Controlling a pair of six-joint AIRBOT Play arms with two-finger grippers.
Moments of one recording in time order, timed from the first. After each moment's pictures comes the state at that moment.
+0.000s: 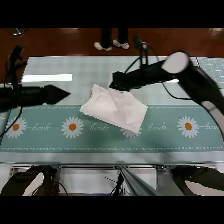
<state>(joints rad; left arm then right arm) 0.04 -0.75 0.81 0.69 -1.17 -1.20 0.48 -1.44 1.39 -0.83 0.96 1.57</state>
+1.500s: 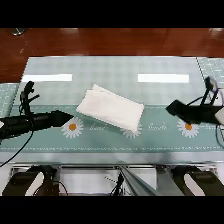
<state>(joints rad) 0.05 -0.63 0.51 0.69 -1.12 -1.22 0.00 -0.75 0.61 -1.29 0.97 1.94</state>
